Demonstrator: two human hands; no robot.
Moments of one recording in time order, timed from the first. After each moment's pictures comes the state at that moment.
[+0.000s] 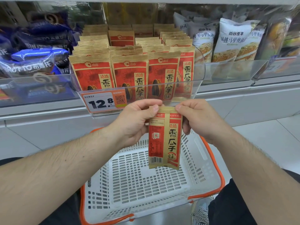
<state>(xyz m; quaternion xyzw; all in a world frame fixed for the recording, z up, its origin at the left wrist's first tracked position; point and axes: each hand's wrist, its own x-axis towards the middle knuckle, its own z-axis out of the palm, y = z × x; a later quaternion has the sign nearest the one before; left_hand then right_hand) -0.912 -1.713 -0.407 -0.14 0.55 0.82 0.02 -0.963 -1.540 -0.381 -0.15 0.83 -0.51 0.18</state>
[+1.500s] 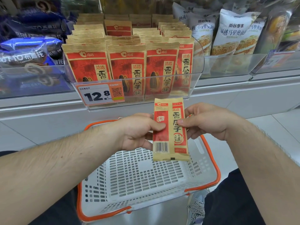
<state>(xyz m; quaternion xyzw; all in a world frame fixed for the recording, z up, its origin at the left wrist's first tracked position) -0.898 -1.698 -0.406 -0.20 0.60 0.74 0.25 -0.970 -1.517 -0.377 -0.11 0.83 -0.40 0.38</state>
